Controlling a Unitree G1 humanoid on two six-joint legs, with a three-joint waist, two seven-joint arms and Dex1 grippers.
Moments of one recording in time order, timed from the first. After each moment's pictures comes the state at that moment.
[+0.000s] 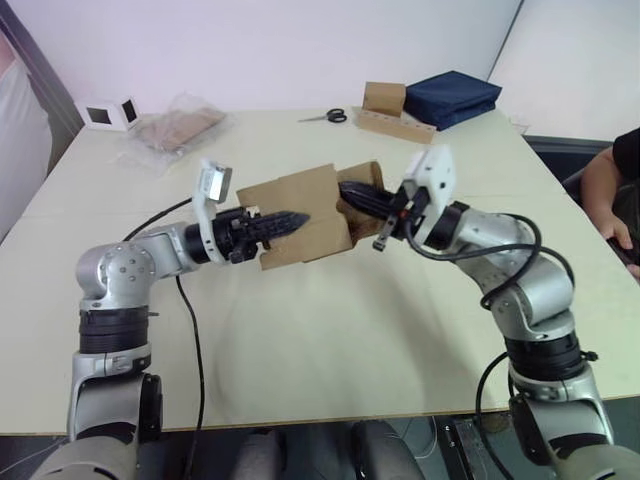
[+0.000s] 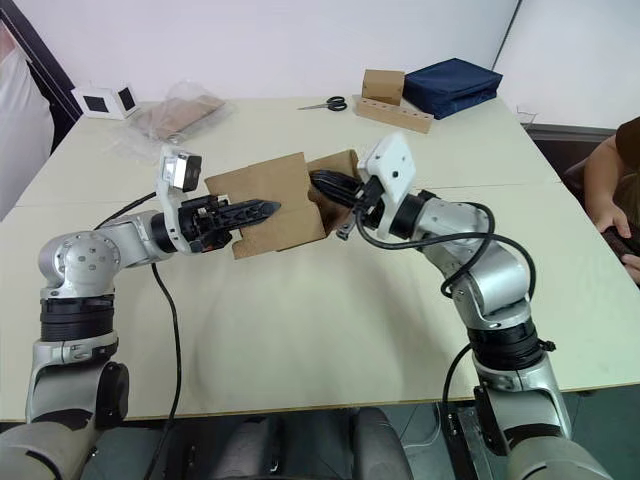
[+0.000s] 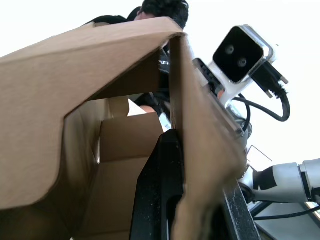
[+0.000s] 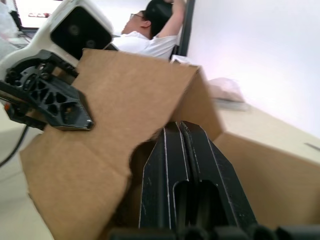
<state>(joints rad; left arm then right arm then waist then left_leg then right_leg) -0.69 0.47 0.23 0.03 -0.95 1.13 -0.99 -0.63 -0.52 0.04 -0.32 0.46 0.53 0.67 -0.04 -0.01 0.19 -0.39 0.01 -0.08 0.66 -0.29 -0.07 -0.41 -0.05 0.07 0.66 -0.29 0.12</state>
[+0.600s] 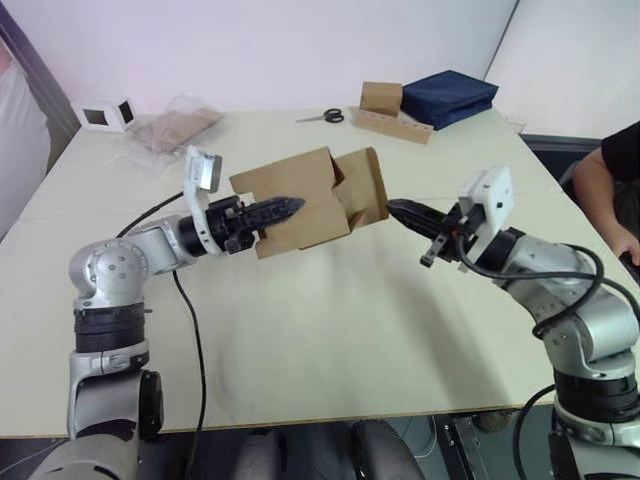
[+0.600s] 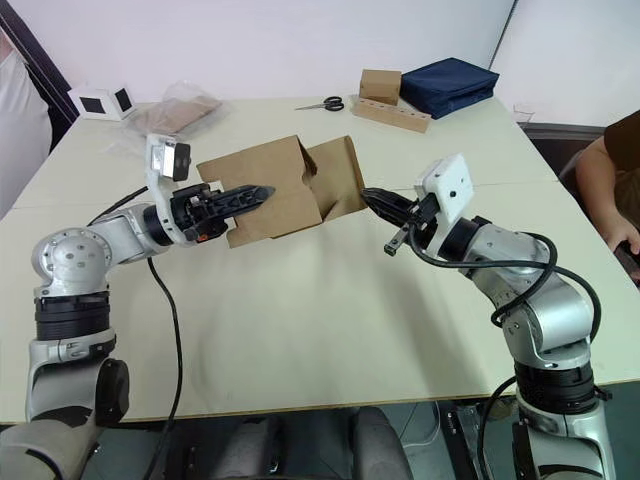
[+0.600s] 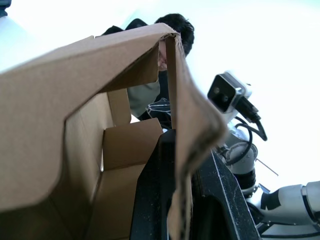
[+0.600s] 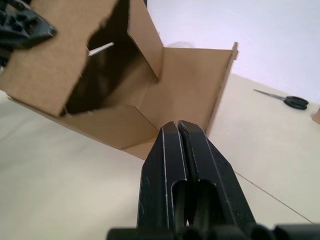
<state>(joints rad) -0.71 0.47 0.26 0.03 -1.03 1.13 -0.91 -0.42 -0.58 -0.11 -0.47 0.54 0.64 0.62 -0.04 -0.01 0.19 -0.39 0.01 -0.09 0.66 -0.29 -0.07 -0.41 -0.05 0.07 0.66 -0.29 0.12</state>
